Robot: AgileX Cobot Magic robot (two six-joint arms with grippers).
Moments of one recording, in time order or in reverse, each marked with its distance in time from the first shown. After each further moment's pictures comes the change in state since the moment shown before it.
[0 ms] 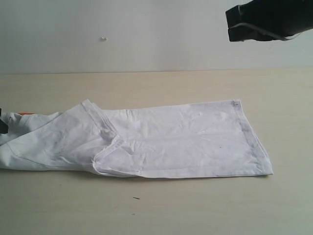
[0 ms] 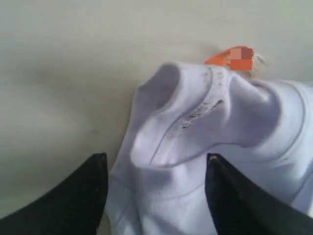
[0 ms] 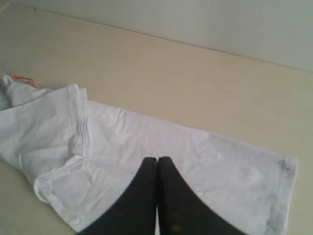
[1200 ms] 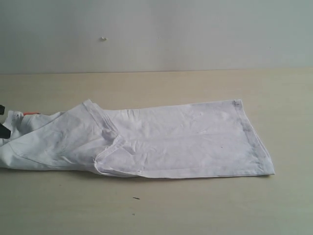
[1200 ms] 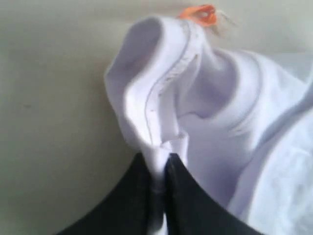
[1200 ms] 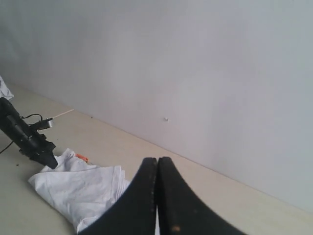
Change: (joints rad) left arm 0.000 0.031 -0.041 -0.018 0.186 -0.038; right arm 0.002 -0.827 0.172 -0.001 0.119 -0.041
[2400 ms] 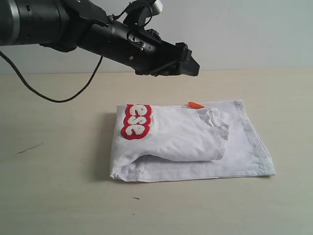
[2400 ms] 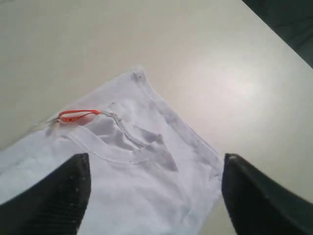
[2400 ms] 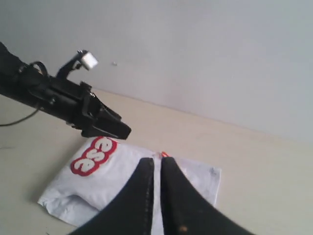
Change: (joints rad) left arm -0.930 -0.135 -0.299 -0.150 -0.230 -0.113; right arm 0.000 0.132 0.000 -0.333 0.045 0.298
